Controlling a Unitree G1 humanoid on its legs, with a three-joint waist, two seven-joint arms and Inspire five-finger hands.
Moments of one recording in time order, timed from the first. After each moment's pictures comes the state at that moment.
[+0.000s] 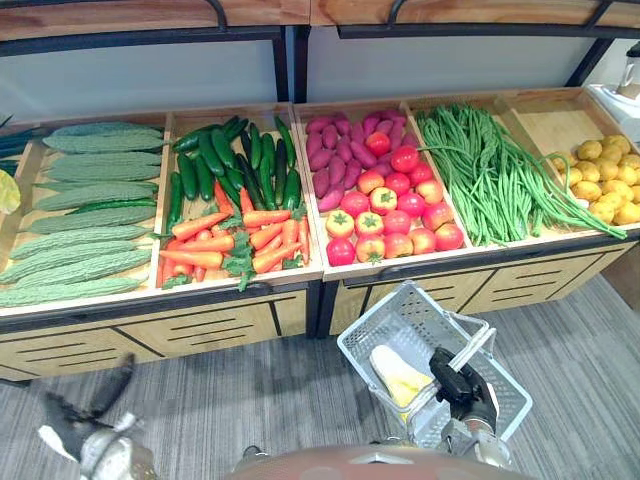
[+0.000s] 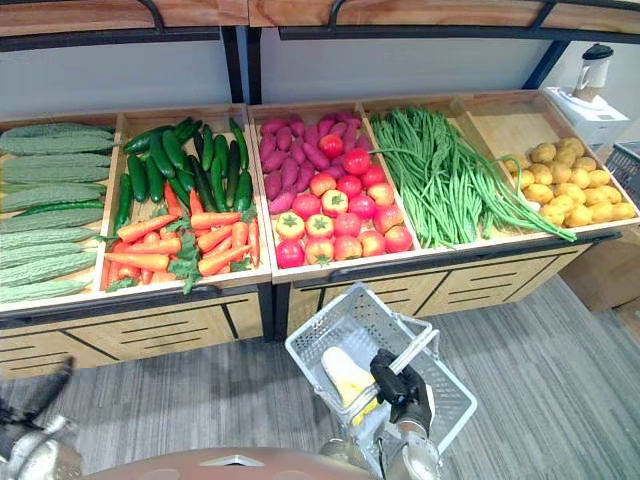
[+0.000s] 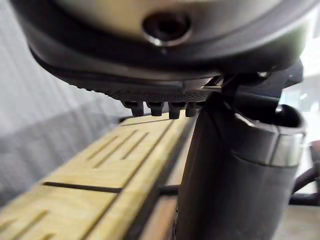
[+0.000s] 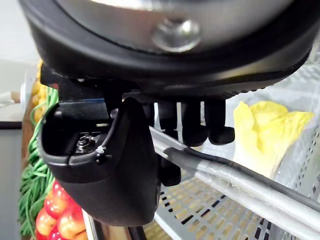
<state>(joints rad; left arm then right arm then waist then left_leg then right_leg) 0.20 0.10 0.70 0.39 -0.39 -0.26 0.40 0.38 -0.01 -0.17 0.36 0.36 -0.09 -0.08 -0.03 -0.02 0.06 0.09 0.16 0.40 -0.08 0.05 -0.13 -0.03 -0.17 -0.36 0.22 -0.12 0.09</state>
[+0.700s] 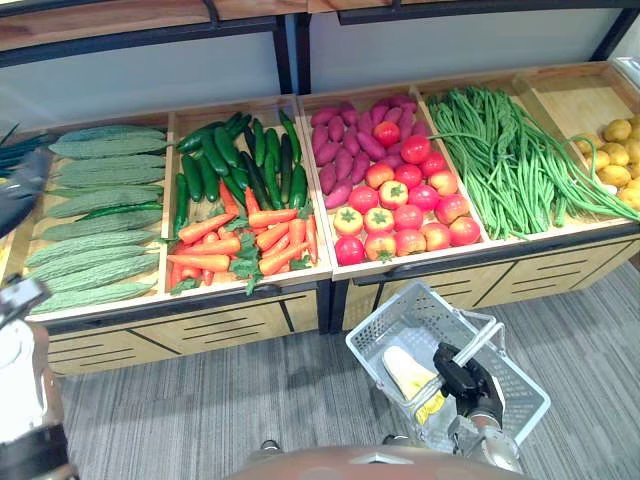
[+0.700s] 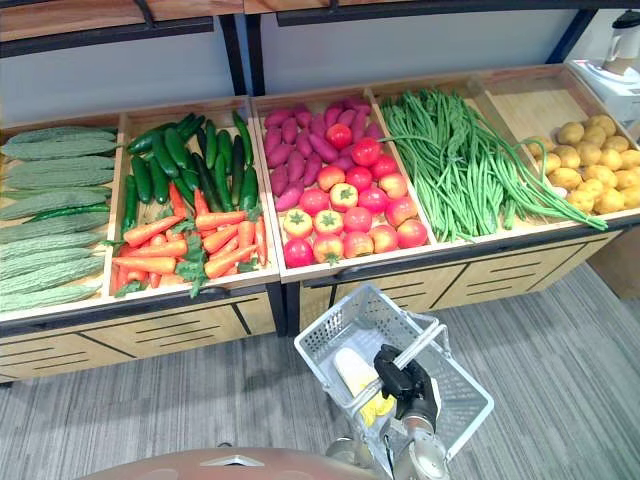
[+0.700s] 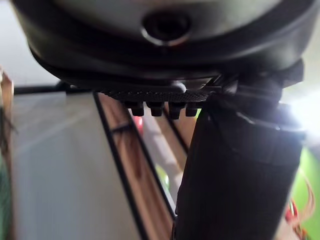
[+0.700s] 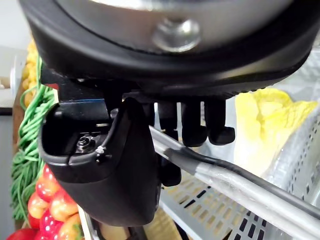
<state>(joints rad) 0.01 0.60 0.53 0.01 -0.24 -0.28 0.23 0.38 -0.03 -0.17 0.29 0.32 -0.05 -0.02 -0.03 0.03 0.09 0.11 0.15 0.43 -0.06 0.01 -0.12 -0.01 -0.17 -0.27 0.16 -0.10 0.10</state>
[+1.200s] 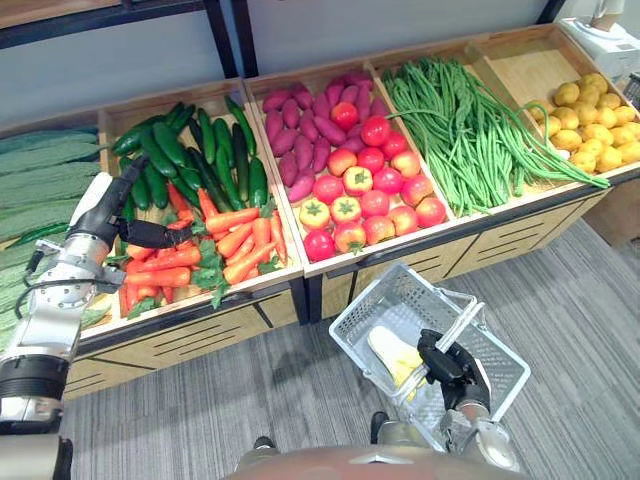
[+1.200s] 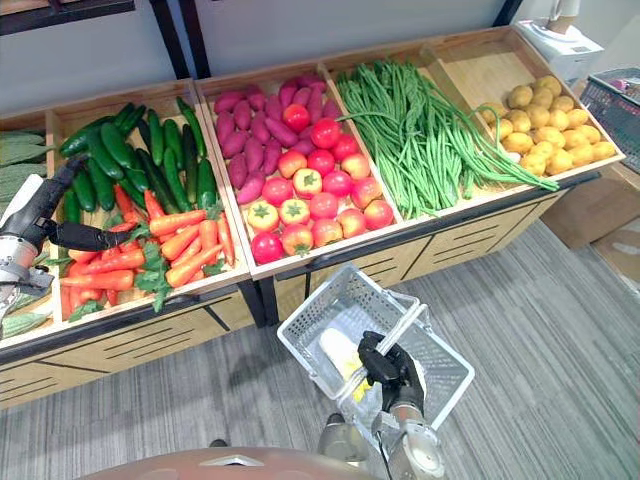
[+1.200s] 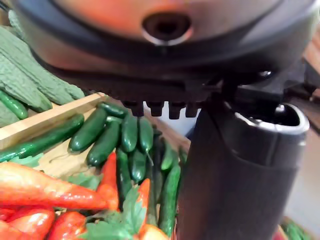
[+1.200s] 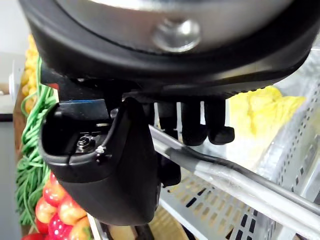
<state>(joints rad) -0.21 0.89 0.05 0.44 0.05 -0.19 -0.10 0.40 -0.03 -0.10 0.23 0.32 -0.06 0.05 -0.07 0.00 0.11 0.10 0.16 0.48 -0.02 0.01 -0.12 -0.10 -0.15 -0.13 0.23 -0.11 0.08</state>
